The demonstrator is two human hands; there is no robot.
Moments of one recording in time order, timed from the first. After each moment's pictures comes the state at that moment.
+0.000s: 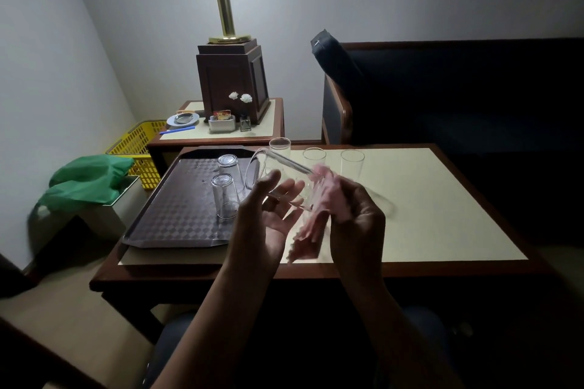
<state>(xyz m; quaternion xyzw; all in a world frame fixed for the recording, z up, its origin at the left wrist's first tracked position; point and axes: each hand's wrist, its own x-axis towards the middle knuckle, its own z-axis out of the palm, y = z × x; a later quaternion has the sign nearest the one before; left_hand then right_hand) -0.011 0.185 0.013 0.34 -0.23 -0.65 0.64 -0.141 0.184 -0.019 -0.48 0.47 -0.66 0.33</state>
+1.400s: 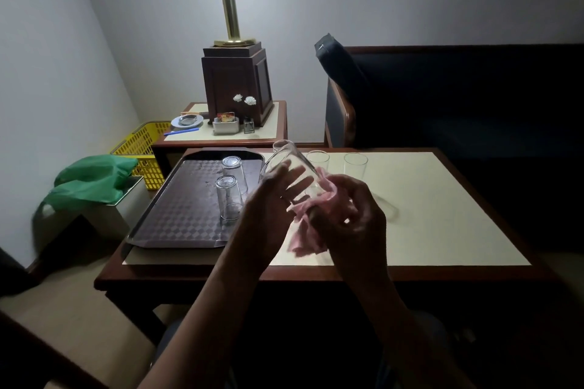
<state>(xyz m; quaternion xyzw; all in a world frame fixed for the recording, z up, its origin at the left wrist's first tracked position) 0.001 0.170 0.013 0.33 -0.38 -0.63 0.59 -0.142 0.194 -0.006 -0.56 0.47 -0.61 0.30</state>
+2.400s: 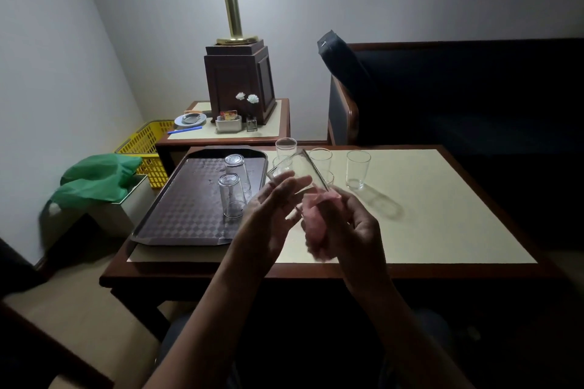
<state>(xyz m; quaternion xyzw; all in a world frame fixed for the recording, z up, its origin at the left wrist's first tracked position) 0.005 0.173 -0.003 0.35 -0.38 -0.63 0.58 -0.144 0.198 -0.019 -0.50 0.44 -0.59 0.46</state>
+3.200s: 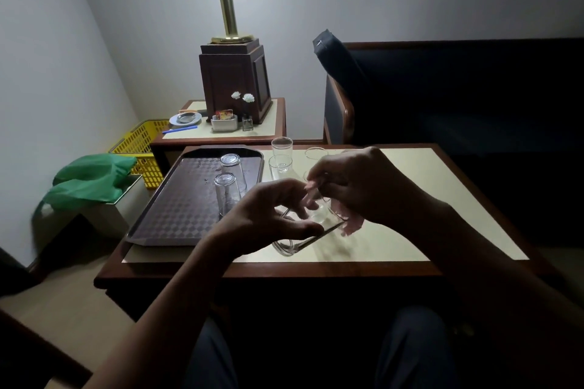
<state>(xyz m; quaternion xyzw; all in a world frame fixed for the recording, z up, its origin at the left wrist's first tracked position) 0.027 0.171 0.021 0.41 -0.74 -0.39 0.36 -0.193 0.130 0.056 -0.90 0.31 -0.32 -0.01</state>
